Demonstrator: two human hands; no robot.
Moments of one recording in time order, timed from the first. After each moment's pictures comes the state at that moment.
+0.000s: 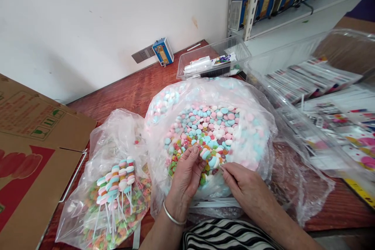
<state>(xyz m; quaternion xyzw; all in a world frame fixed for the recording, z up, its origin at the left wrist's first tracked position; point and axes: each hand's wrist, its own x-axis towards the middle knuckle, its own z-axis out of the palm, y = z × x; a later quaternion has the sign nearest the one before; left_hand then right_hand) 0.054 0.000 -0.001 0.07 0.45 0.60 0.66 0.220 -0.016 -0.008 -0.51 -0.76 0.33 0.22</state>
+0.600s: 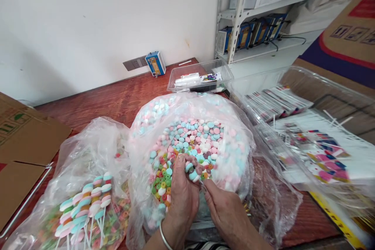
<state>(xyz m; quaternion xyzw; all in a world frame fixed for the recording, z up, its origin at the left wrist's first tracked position) 0.097 0.007 0.020 0.13 0.37 0.68 0.62 0.210 -0.024 -0.011 -0.50 -0.80 0.24 0.21</state>
